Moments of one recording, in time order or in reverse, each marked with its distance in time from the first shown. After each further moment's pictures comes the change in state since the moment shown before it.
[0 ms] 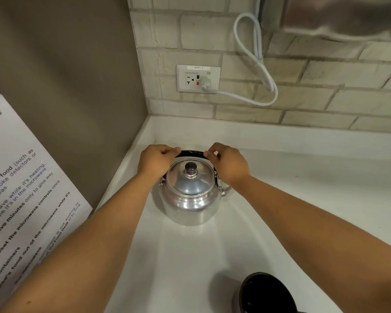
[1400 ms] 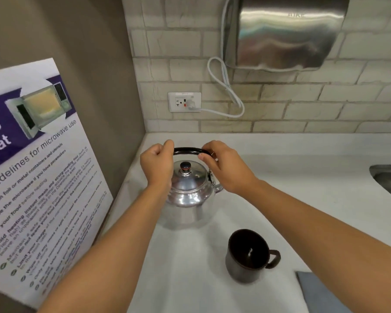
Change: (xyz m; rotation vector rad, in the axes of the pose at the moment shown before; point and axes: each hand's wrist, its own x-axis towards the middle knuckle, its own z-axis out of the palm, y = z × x) left_hand -0.113 0.083 -0.029 -0.644 0.324 0.116; right_hand -0.124 -0.082 -0.084 0.076 0.089 -0.299
